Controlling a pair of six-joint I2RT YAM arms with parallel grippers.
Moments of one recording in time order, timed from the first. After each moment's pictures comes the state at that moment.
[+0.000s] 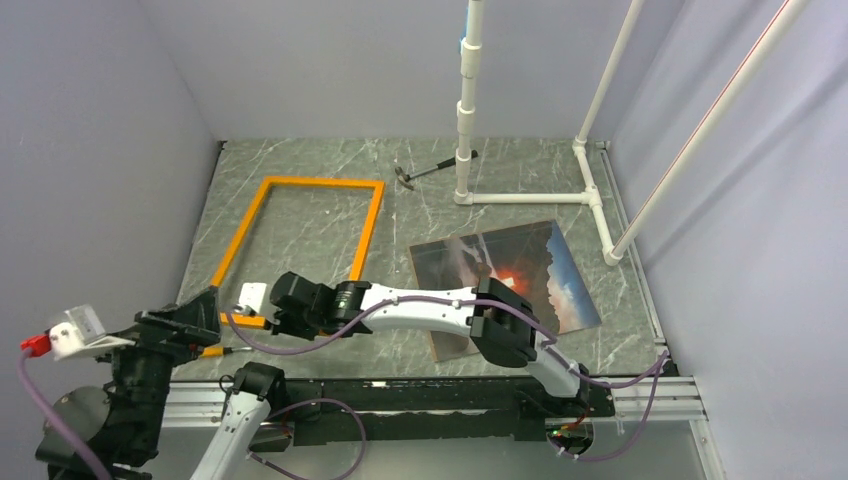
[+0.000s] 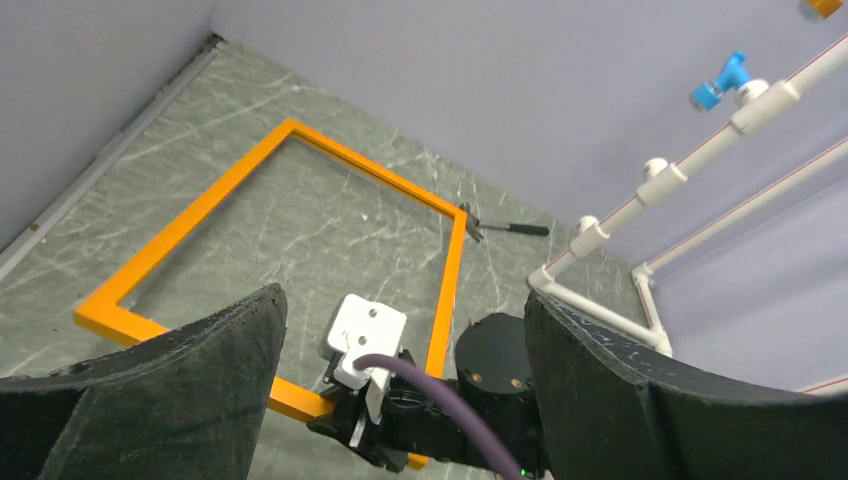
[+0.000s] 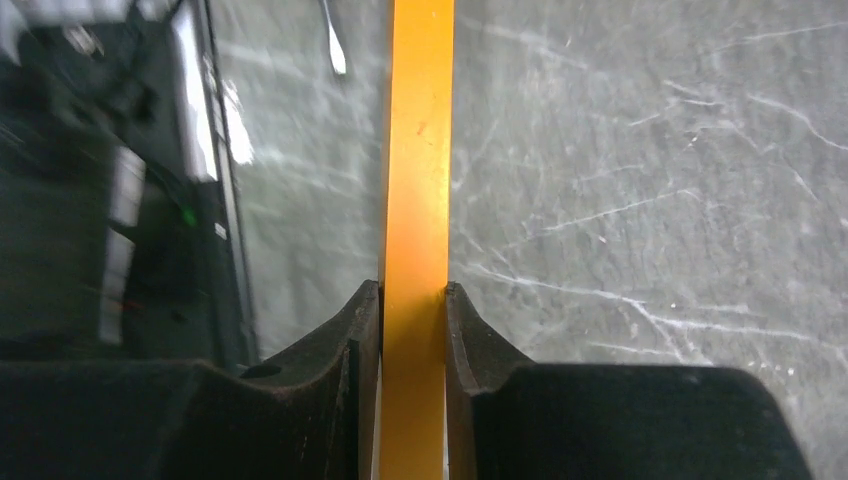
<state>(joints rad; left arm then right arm) -0.24 0.24 1.36 -1.11 -0.35 -0.56 1.36 2.19 1.90 -0.39 0.03 -0.12</state>
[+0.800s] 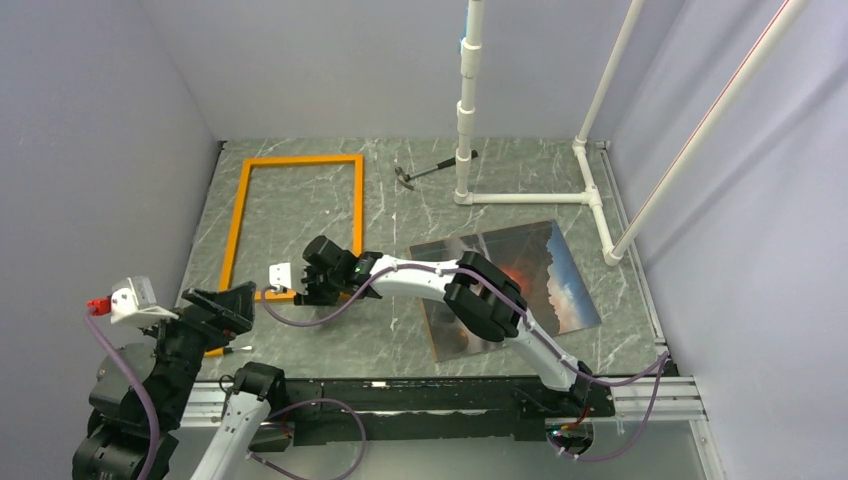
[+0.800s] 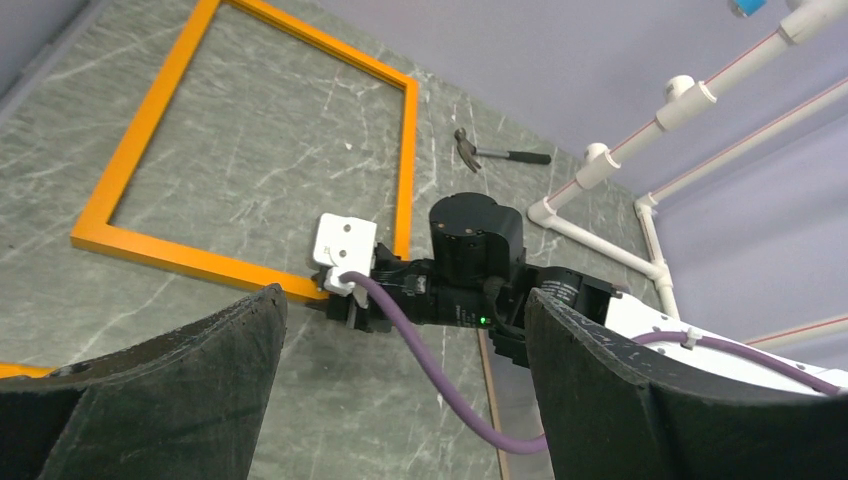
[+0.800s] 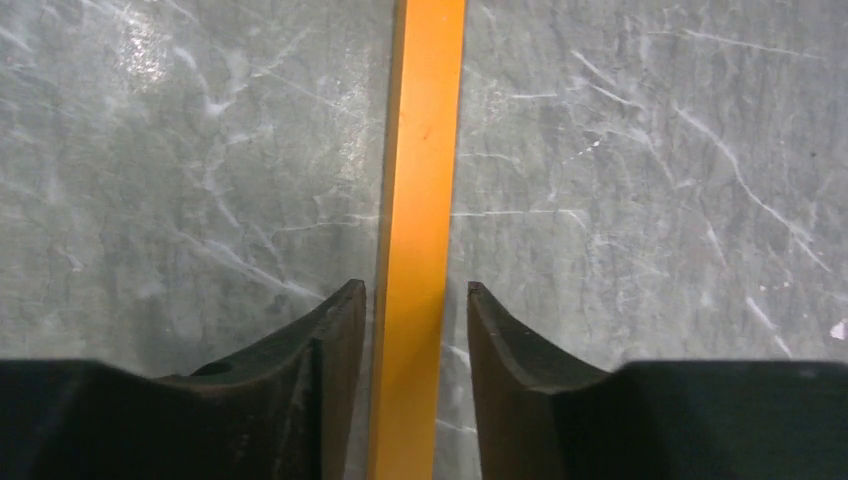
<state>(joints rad) -0.24 0.23 1.18 -1.08 -0.22 -0.62 1.13 2.34 1.80 -0.17 -0.24 -0.56</state>
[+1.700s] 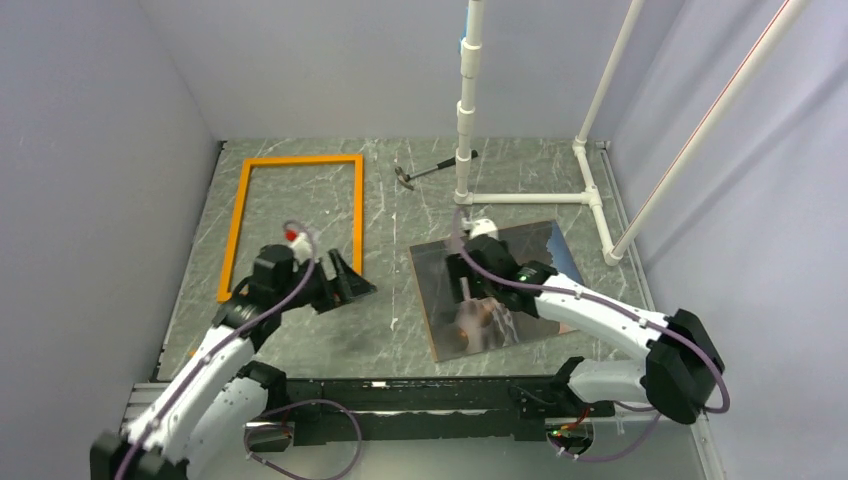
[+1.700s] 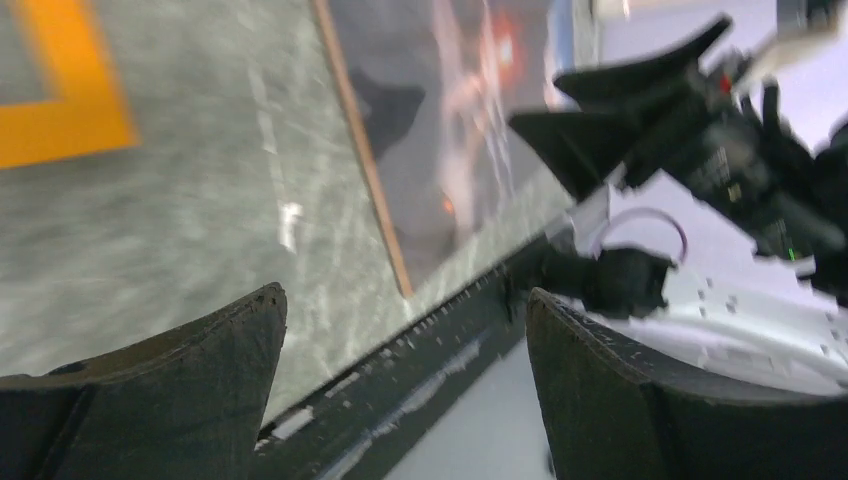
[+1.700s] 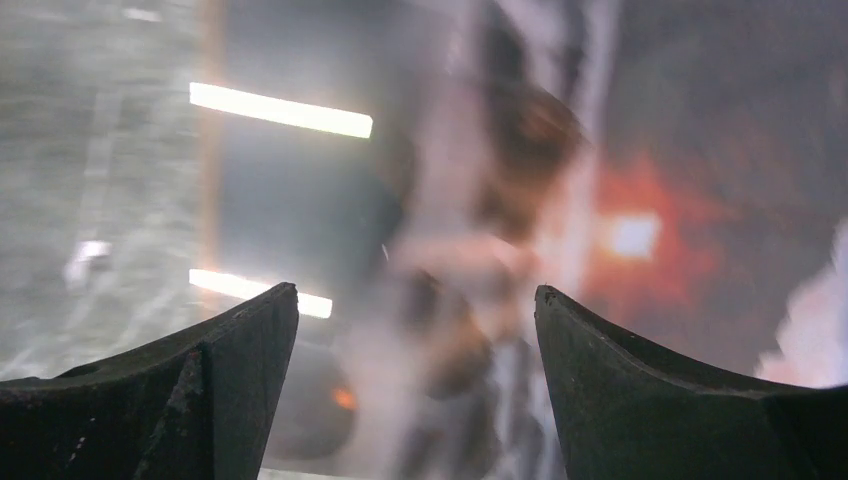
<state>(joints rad) -0.31 0.67 0.52 -0.39 0.47 -0.81 0.85 1.25 0.81 -0.39 0.31 0.38</state>
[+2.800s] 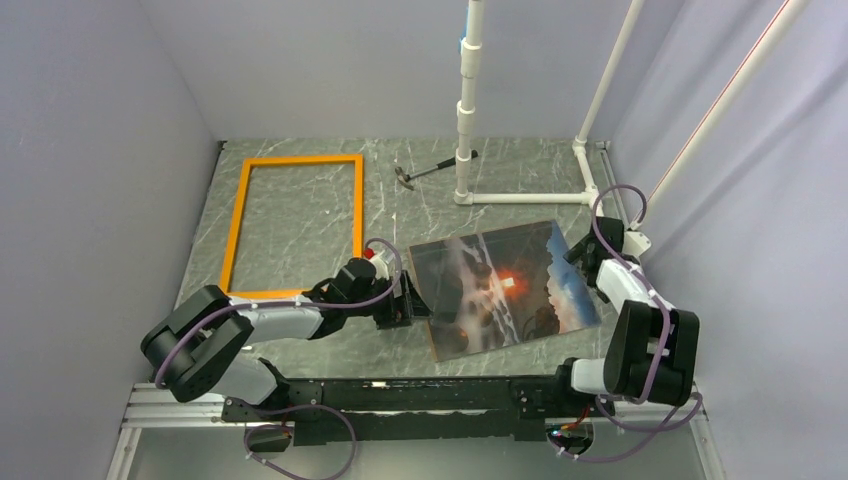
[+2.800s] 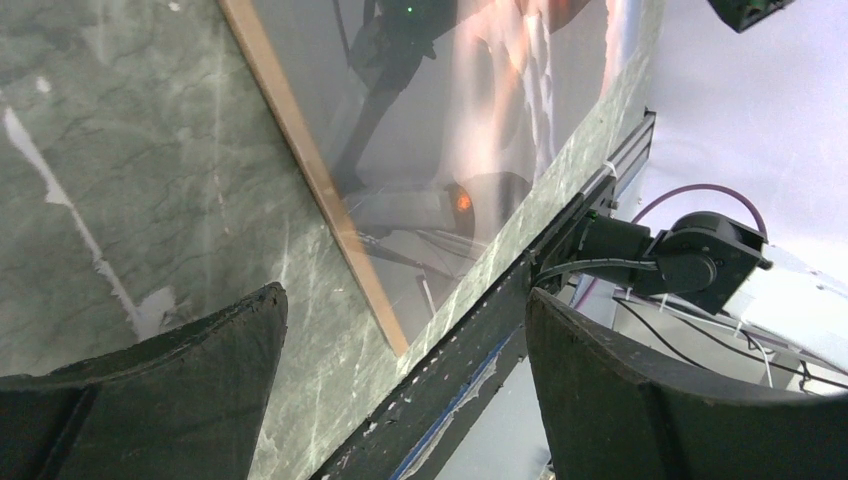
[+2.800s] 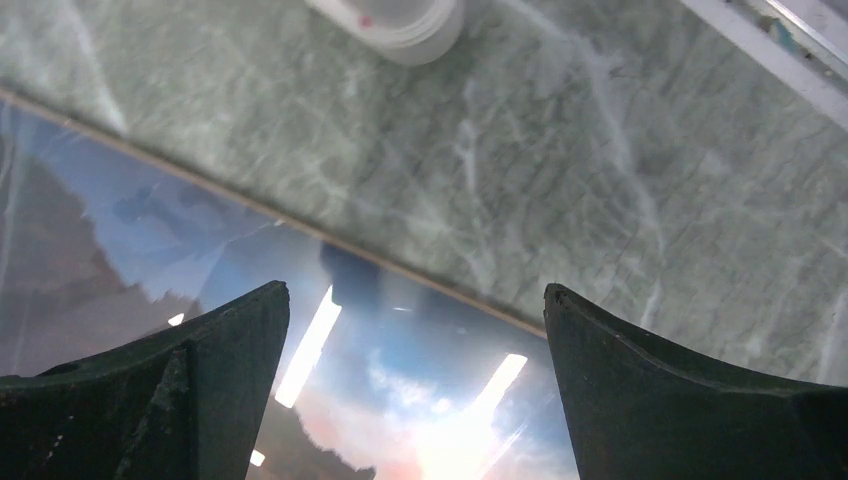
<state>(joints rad) -0.78 1.40 0.45 0.35 0.36 -1.02 -0.19 1.30 0.65 -0.31 0.36 0.67</state>
